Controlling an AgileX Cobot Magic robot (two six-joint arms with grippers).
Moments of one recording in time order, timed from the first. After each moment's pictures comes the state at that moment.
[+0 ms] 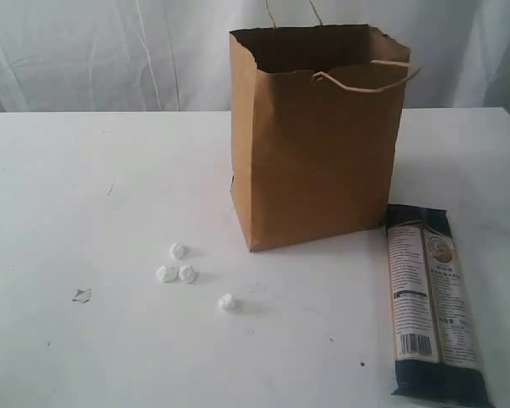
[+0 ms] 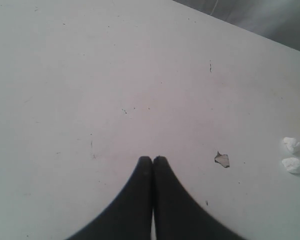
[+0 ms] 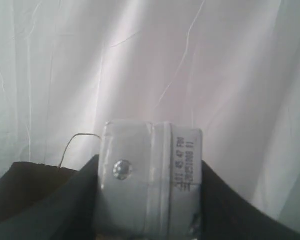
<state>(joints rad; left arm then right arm) -0.08 0.00 0.02 0.16 0.43 -0.55 0.32 1.00 -0.97 1.57 -0.12 -1.72</state>
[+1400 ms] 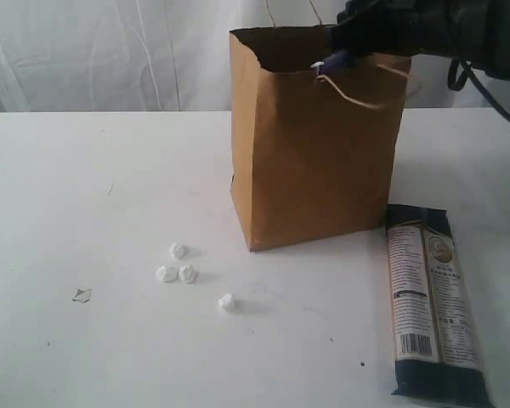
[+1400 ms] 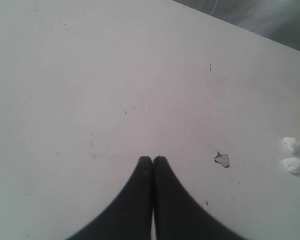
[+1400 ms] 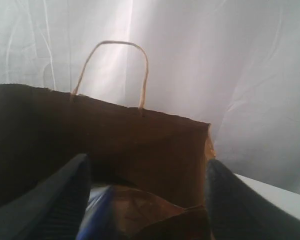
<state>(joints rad) -0.08 0.00 0.02 0.16 0.43 -0.55 0.32 1.56 -1.20 1.58 -0.04 -1.66</state>
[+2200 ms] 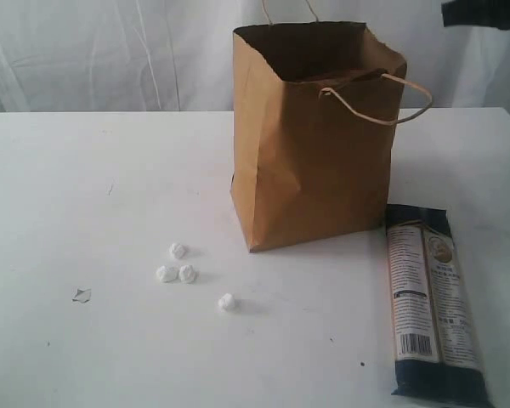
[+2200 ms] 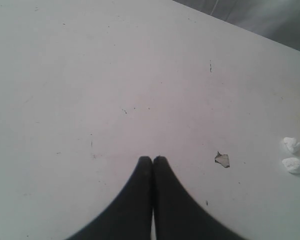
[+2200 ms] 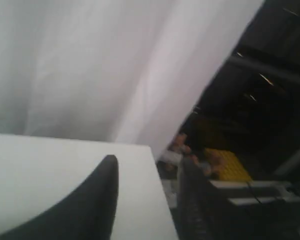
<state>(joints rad) -0.08 0.00 0.02 0.16 0.43 -0.55 0.32 1.44 -1.17 1.72 -0.68 -1.95</state>
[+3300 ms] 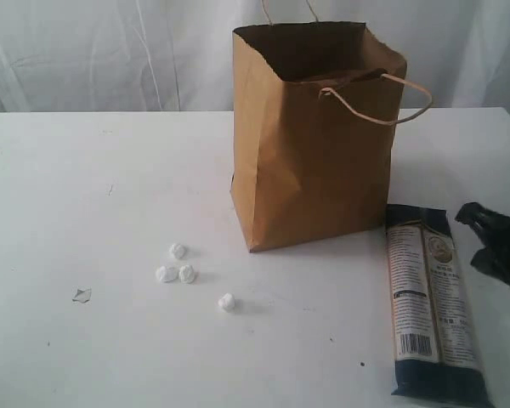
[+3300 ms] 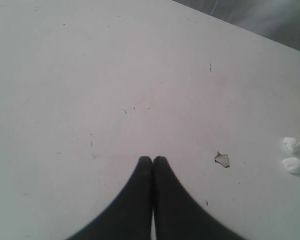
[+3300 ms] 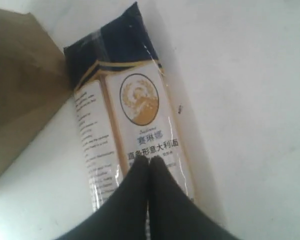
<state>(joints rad) -0.08 0.00 0.02 0.16 0.43 -0.55 -0.08 1.36 -0.47 1.32 0.20 -0.72</state>
